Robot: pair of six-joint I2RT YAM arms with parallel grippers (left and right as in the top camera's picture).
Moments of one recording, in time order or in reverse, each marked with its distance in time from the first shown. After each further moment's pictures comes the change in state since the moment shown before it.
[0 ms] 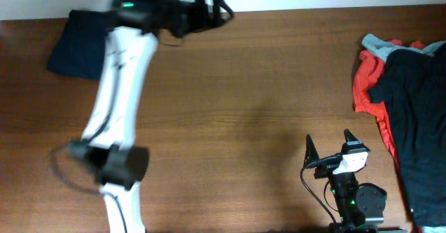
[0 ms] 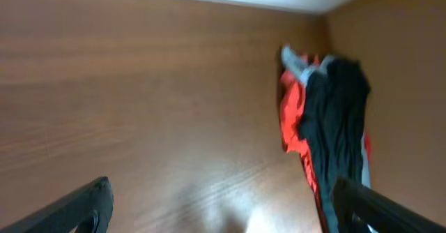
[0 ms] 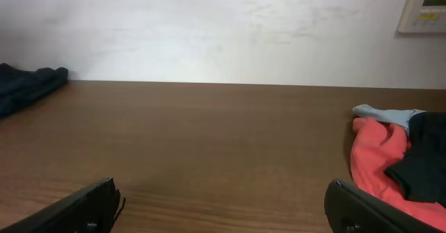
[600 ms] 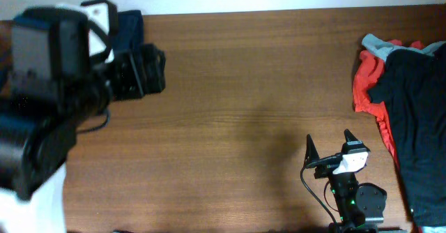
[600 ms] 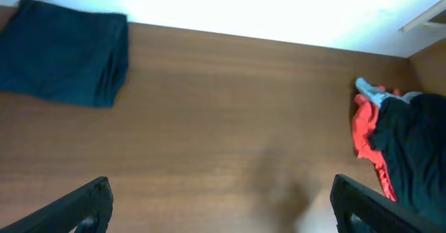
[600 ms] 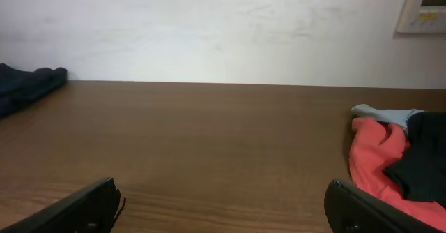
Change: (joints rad) left arm -0.027 -0.637 -0.114 -0.398 -0.520 0.021; right arm 0.000 0.000 0.000 0.000 0.003 0.000
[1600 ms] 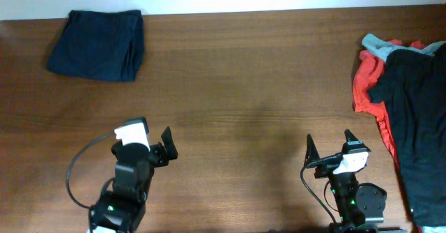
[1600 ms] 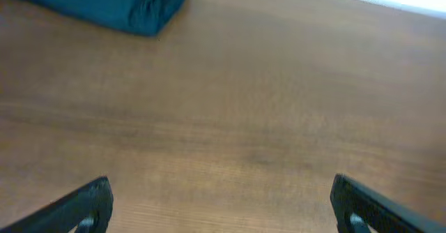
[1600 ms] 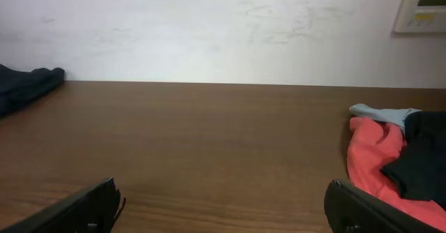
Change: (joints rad) left arm 0.000 -0.755 -2.043 1.447 -0.248 0.008; right arm 0.000 0.000 0.000 0.000 0.007 0.000
